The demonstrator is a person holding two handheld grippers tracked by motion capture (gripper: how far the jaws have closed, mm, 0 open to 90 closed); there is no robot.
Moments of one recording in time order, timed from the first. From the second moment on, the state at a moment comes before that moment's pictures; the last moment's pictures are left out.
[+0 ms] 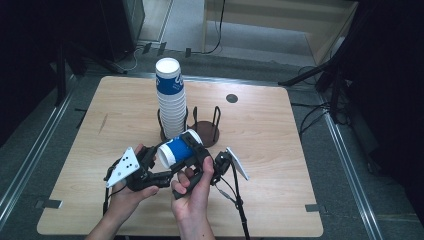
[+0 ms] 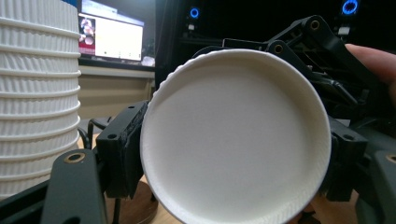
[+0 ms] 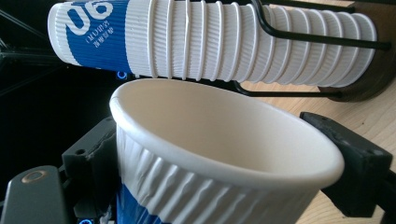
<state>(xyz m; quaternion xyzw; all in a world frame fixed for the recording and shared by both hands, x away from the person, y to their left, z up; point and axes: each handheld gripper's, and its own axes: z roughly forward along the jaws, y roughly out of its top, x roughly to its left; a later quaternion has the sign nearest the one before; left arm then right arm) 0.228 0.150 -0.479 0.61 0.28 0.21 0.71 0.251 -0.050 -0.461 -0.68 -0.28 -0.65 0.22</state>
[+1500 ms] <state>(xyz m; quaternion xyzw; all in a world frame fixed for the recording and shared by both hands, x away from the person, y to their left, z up) 0.224 0.167 -0.472 0.64 0.36 0.20 0.65 0.256 -0.067 -0.459 -0.67 -0.32 -0.67 0.05</state>
